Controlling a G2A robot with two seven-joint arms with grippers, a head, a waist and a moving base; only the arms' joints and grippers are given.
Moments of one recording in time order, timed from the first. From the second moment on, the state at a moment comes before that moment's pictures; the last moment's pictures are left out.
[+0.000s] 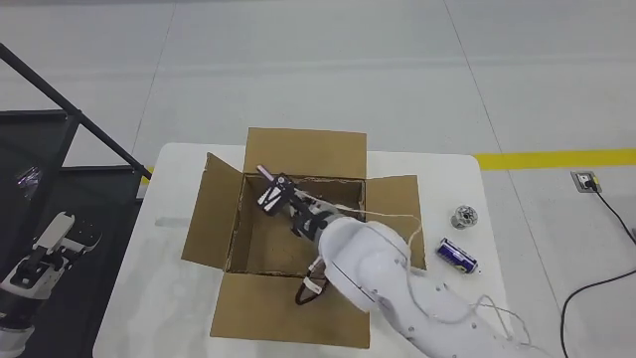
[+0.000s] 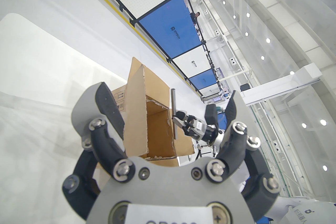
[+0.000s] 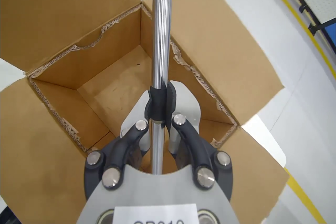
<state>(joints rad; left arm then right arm) 1.67 -1.11 -2.21 -2.01 -0.29 -0.22 -0.62 -0.56 -1.43 0.67 -1.63 -1.28 0.06 1.06</state>
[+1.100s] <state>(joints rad) 1.67 -1.11 -2.21 -2.01 -0.29 -0.22 -0.62 -0.28 -1.64 0.49 -0.88 -0.96 -0.16 1.07</state>
